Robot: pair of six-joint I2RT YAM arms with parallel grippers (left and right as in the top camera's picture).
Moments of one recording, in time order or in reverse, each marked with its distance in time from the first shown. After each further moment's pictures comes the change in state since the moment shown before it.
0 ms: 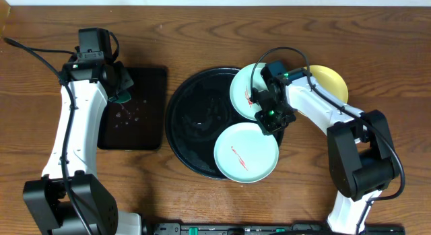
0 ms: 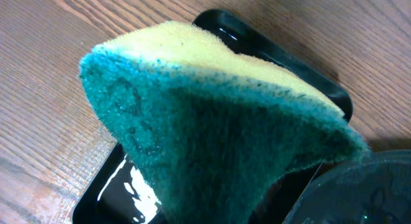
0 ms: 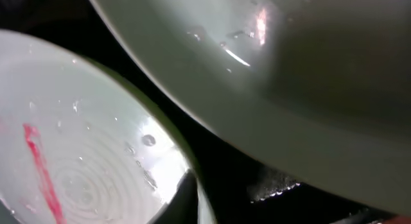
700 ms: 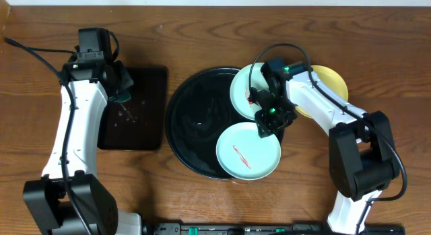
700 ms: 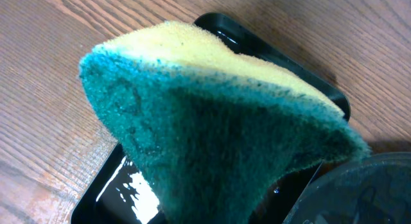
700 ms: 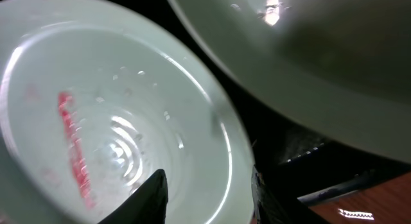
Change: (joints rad) left arm 0.000 0.000 0.000 0.009 0.000 0.000; right arm -0.001 0.000 0.072 -0.127 -0.021 -0.072
